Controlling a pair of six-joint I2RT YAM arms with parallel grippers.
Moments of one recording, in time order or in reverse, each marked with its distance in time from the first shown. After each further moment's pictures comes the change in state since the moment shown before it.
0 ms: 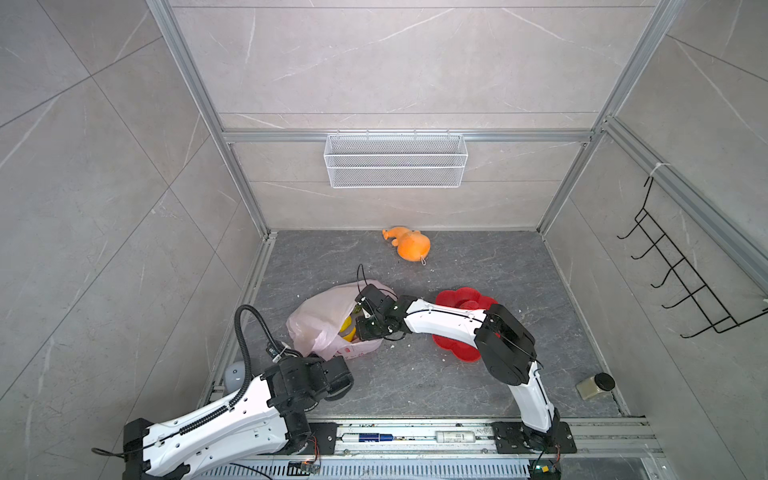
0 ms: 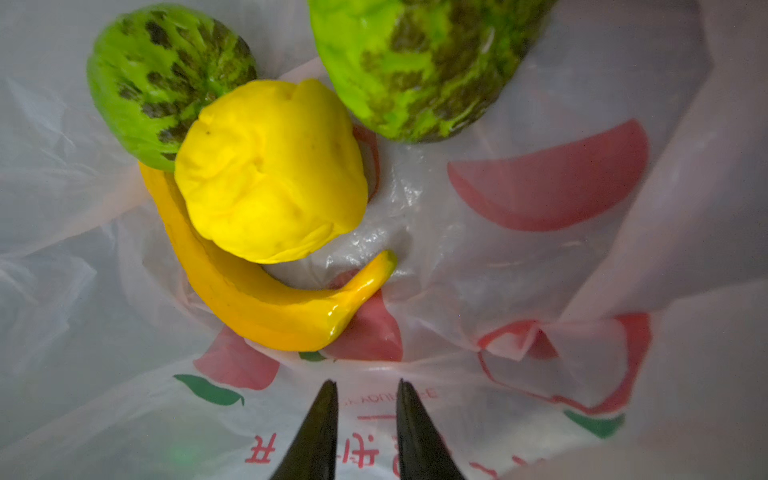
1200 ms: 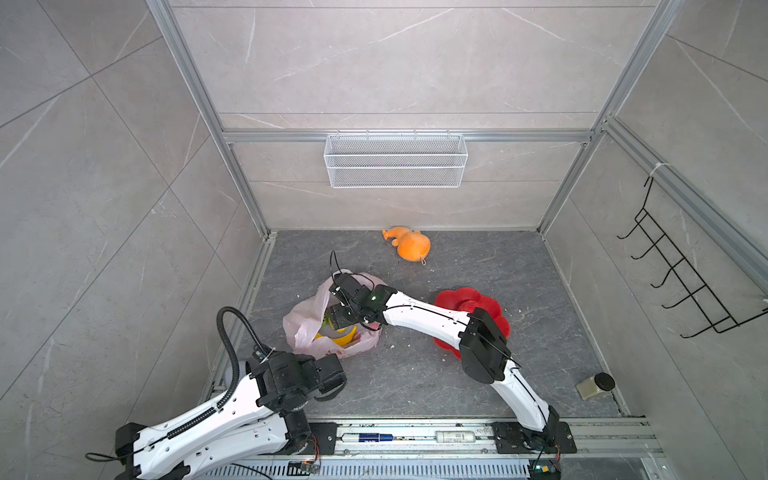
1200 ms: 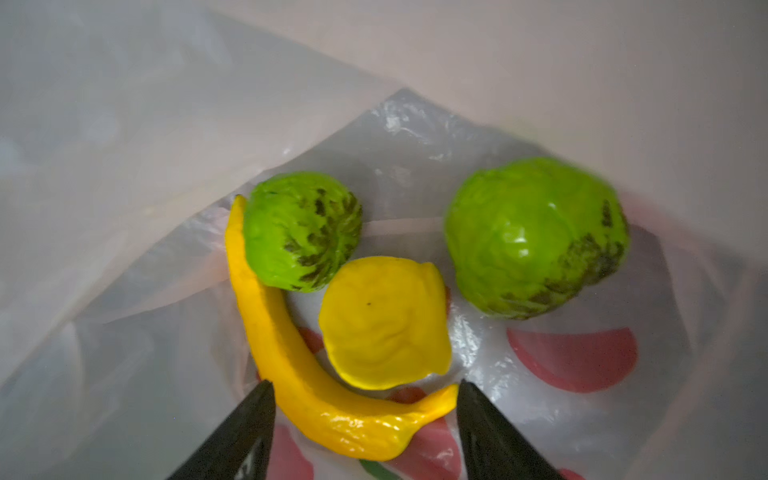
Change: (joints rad) left arm 0.006 -0.002 0.080 -0.199 0.066 -0.085; right arm 0.051 0.207 0.470 -0.198 0.219 -0.135
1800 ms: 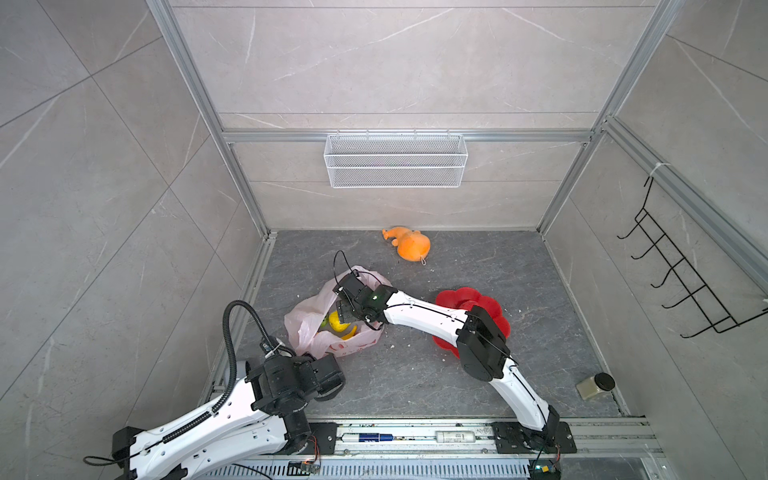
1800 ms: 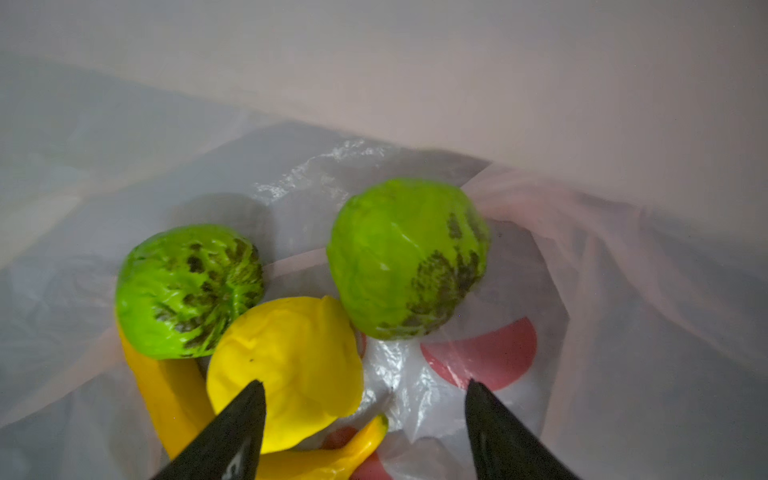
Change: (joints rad) left arm -0.010 -0.053 -0.024 0.102 -0.056 0.207; right arm -0.028 0.004 -0.051 0.034 0.143 0.113
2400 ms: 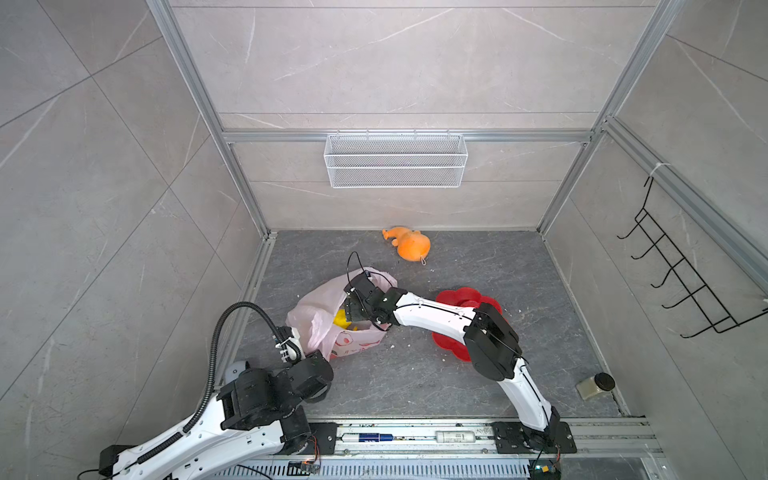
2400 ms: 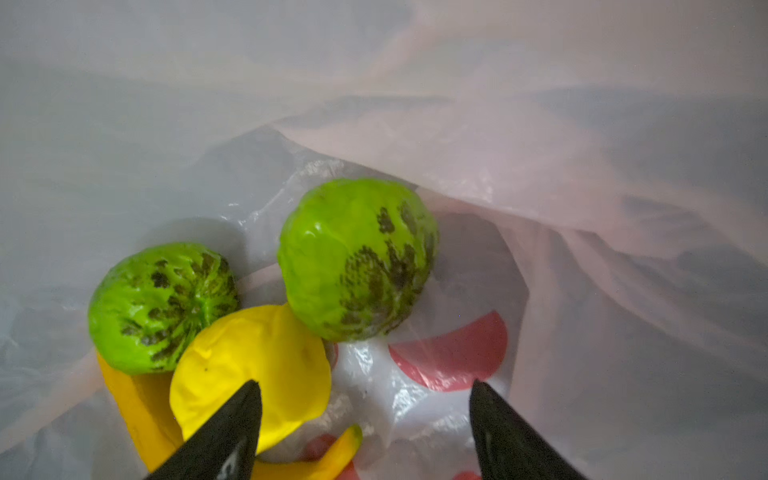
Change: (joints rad) left arm -0.013 -0.184 -0.019 0.241 0.048 0.422; right arm -0.024 -0.119 -0.235 0.166 -0.028 0.054
